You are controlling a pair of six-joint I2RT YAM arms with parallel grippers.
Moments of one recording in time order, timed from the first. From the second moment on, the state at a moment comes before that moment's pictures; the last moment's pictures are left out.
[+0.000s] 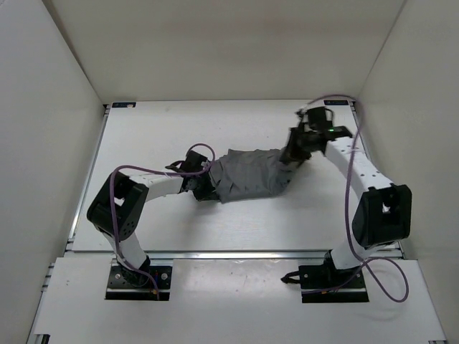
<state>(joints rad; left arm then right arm) -0.53 1.72 0.90 -0.23 0.17 -0.89 0.13 1.58 1.30 -0.71 -0.33 0.32</state>
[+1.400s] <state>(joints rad) -0.13 0.93 0.58 -0.48 0.16 -0.80 0.73 1.37 1.18 -0.64 -0.17 0.52</state>
